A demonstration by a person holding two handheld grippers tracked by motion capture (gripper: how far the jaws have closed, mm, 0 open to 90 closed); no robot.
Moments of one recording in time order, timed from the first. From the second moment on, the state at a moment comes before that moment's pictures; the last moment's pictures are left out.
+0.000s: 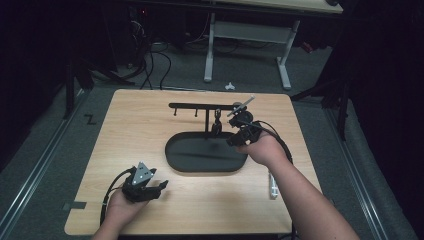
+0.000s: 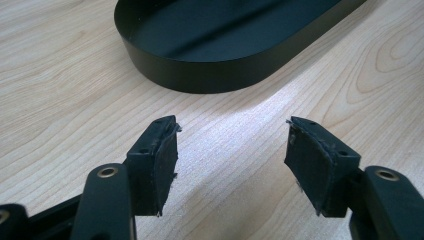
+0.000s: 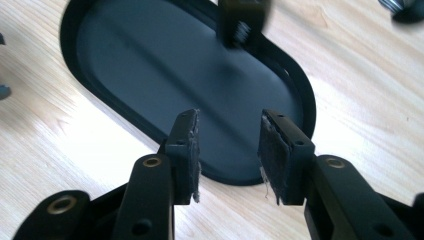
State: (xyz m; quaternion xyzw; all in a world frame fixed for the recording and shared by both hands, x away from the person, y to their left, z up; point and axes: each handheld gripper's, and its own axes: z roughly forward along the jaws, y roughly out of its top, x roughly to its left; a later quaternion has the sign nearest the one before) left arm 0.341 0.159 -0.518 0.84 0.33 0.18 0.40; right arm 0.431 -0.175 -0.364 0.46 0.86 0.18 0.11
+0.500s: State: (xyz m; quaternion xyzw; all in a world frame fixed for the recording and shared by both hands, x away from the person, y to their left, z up) left arm 0.341 0.155 -0.520 0.84 0.33 0.18 0.40; right arm 0.401 -0.210 -0.400 0.48 0.85 0.17 0.11
